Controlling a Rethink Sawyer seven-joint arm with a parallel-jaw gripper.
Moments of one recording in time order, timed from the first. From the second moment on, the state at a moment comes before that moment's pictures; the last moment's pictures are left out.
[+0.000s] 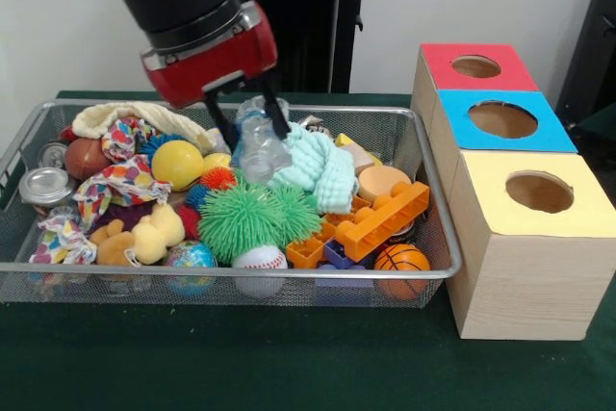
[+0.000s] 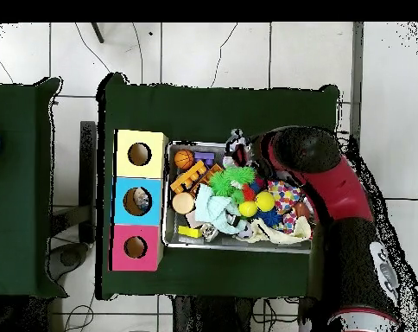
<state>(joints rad) -0.40 -0.56 -0.03 1.48 0.53 0.86 0.71</state>
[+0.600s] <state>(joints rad) -0.34 -0.62 -0.02 1.53 0.67 0.86 0.78</state>
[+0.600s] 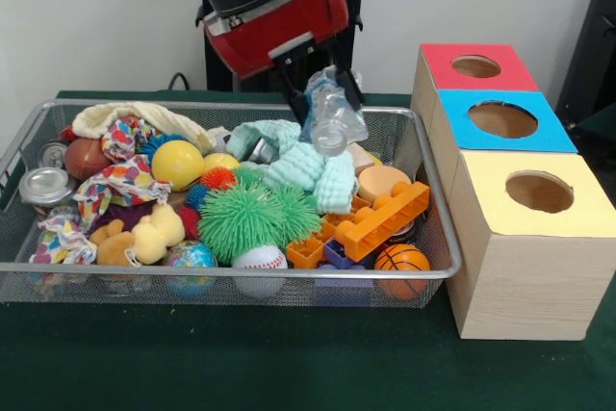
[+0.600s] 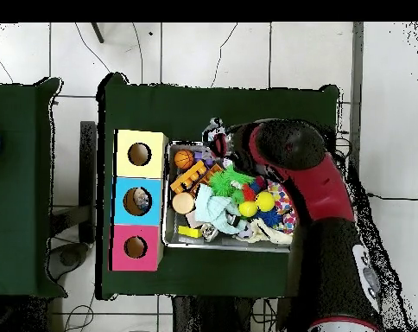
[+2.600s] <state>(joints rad) -0.24 -0.64 0.05 1.86 1.35 0.99 1.65</state>
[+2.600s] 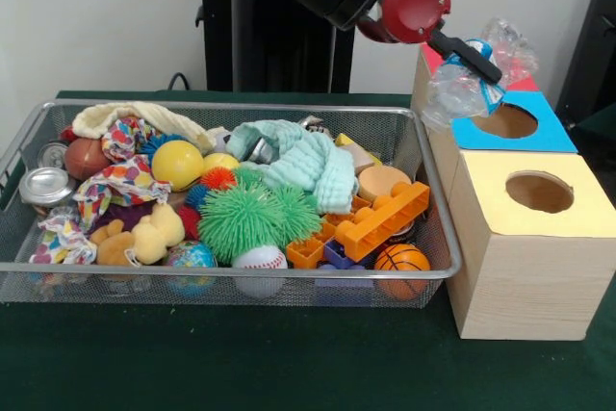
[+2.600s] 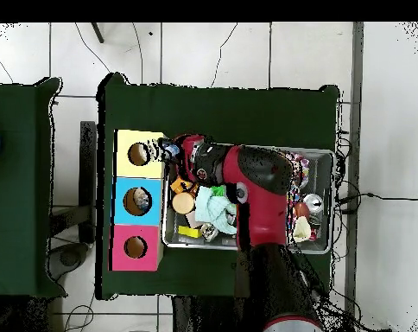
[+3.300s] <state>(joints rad) -0.19 -0.63 0.11 2.02 1.49 1.07 1.65</state>
